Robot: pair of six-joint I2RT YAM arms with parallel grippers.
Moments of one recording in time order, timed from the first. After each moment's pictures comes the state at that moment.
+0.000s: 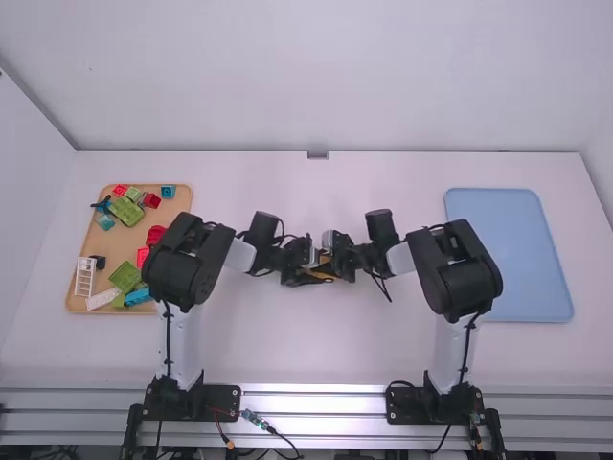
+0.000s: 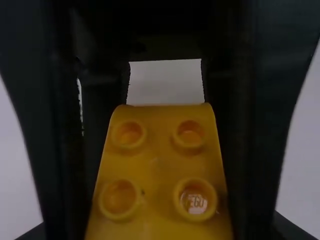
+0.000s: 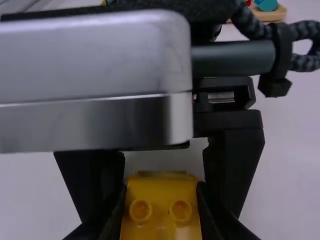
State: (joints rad) left arm -0.30 2.12 0.89 0.27 0.96 0.98; right arm 0.30 2.07 0.82 0.33 -1.11 -0.85
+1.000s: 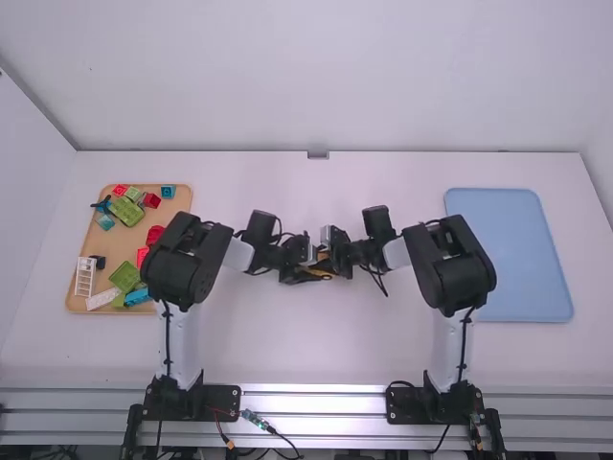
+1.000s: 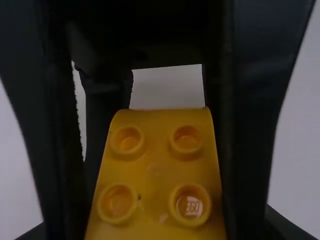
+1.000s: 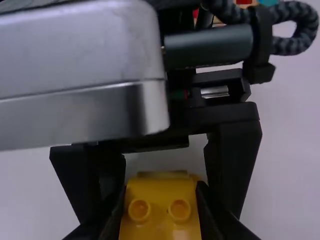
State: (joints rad) left arm -0.28 2.13 0.89 0.28 0.95 0.96; right arm 0.32 2.12 0.90 0.25 -1.12 -0.83
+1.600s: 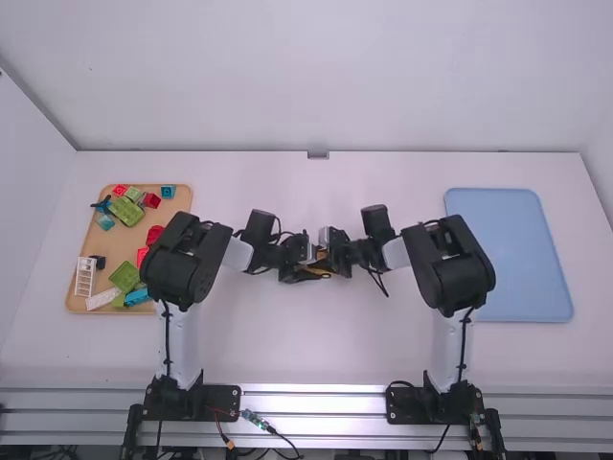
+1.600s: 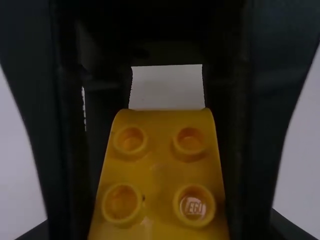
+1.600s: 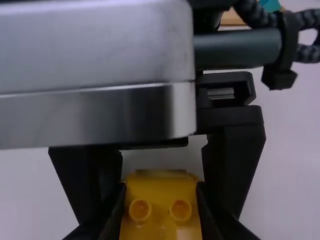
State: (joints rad) left arm -0.28 2.13 0.89 0.29 0.94 0.95; right arm 0.32 2.12 0.88 0.34 -1.10 -0.86
